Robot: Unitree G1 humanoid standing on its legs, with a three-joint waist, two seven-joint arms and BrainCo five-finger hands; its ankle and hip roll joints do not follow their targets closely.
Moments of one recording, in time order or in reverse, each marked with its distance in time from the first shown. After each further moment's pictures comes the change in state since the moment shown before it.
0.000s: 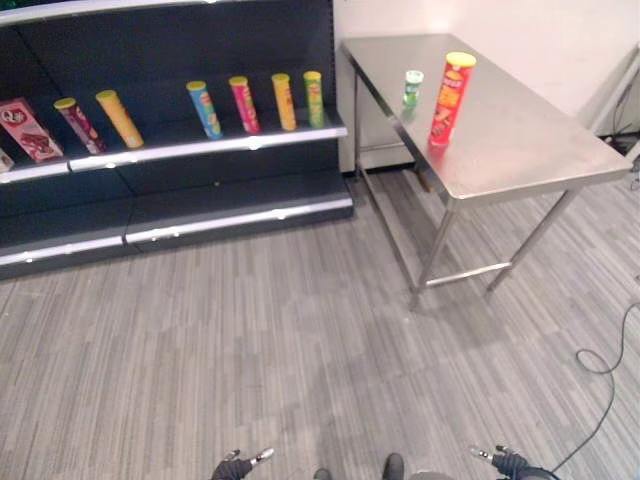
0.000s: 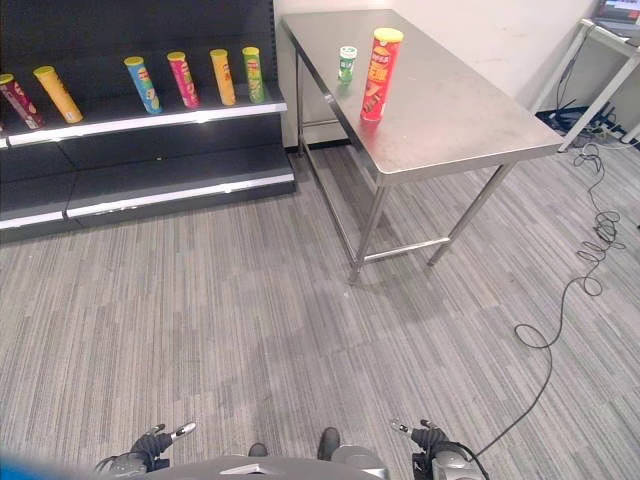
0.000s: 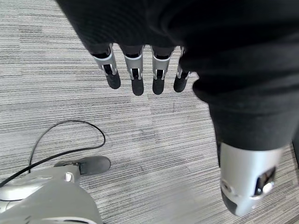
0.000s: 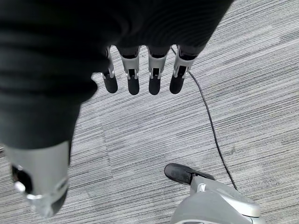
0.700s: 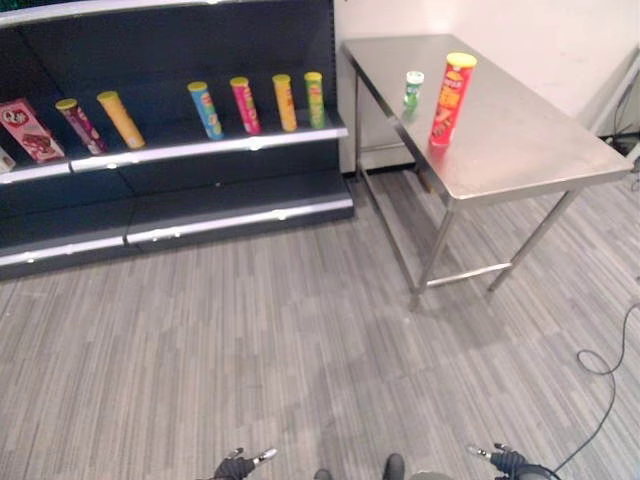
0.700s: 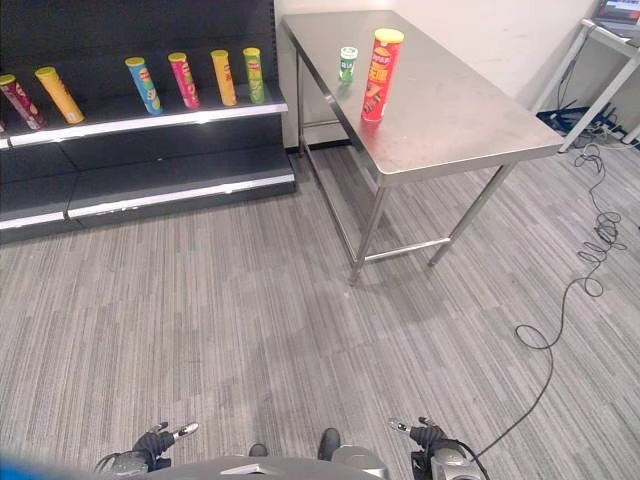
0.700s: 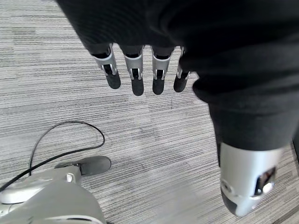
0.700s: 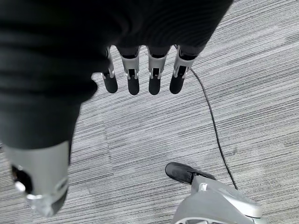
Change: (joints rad) left arm 0.001 0.001 -0.018 -0.006 0.041 0.000 -0.006; right arm -0.011 -0.003 0.023 -0.001 -0.007 0.001 0.000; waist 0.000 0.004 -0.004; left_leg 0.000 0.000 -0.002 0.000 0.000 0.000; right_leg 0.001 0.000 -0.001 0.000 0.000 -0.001
